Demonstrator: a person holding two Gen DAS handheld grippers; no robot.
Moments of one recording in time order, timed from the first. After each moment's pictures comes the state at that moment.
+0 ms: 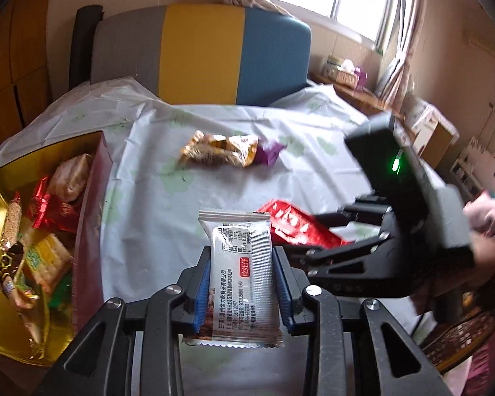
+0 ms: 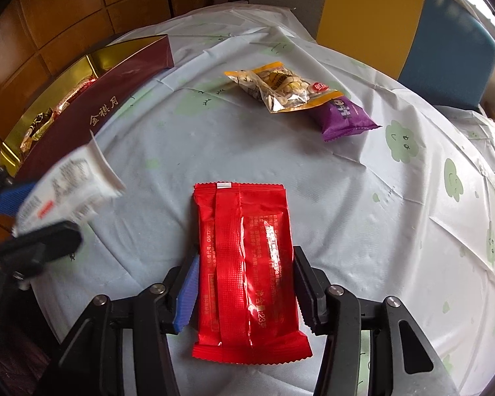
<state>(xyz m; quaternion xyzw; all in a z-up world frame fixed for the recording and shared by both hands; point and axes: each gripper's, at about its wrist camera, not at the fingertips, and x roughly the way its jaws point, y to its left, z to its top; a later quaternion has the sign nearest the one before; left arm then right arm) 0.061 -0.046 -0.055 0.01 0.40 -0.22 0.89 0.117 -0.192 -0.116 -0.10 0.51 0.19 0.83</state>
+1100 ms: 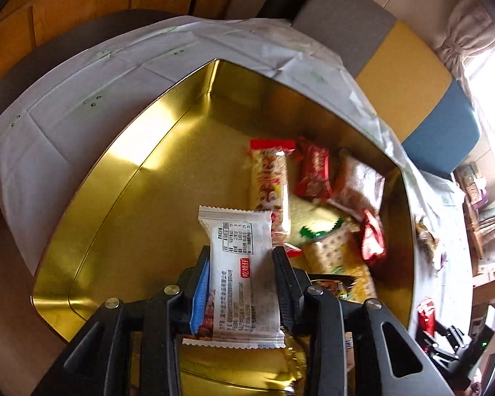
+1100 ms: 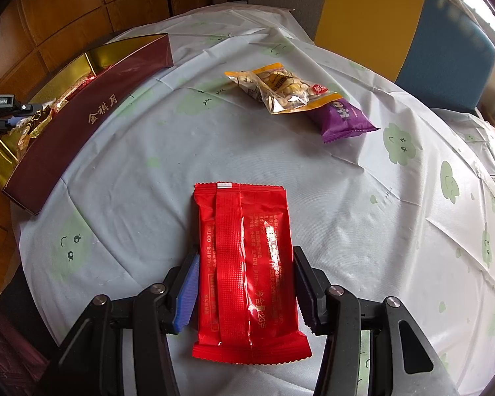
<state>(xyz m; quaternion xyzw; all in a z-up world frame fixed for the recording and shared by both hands) 0.136 0.219 -0.084 -0.21 0.50 0.06 0.84 0.116 -0.188 -0.116 -0.10 0.51 0.19 0.83</state>
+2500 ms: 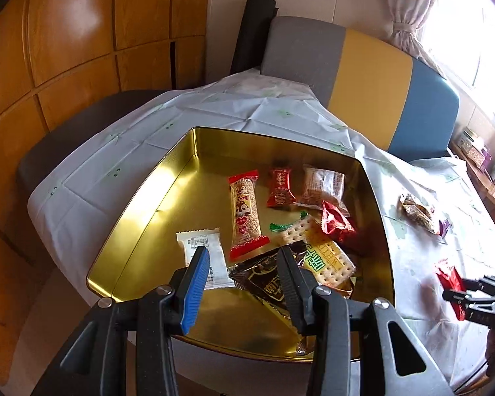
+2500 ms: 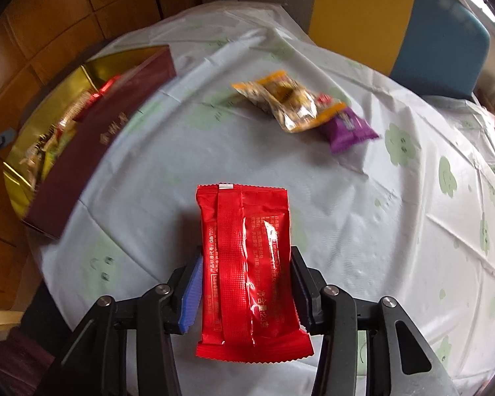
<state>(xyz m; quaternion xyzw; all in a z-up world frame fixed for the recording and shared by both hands) 0.074 0.171 -0.030 -0.08 0.40 0.07 0.91 0.123 -0.167 -0.082 -0.07 0.52 0.17 0.83</state>
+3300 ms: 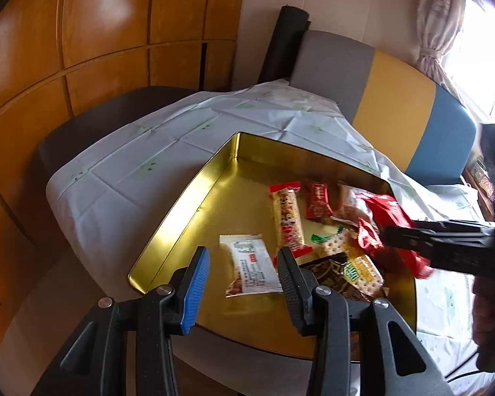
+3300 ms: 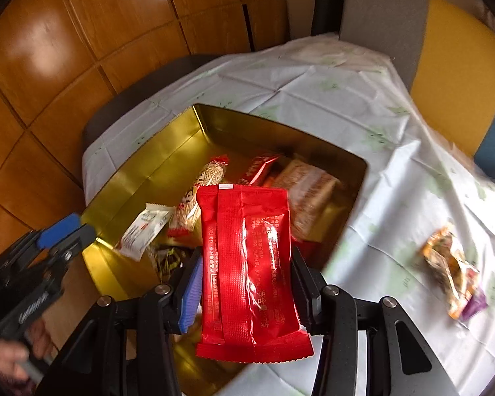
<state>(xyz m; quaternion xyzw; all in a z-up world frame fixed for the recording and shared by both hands) 0.059 0.216 -0.033 -0.12 0.39 0.11 0.91 0.185 0.047 -0.038 -0.08 0.50 0.30 0.81</state>
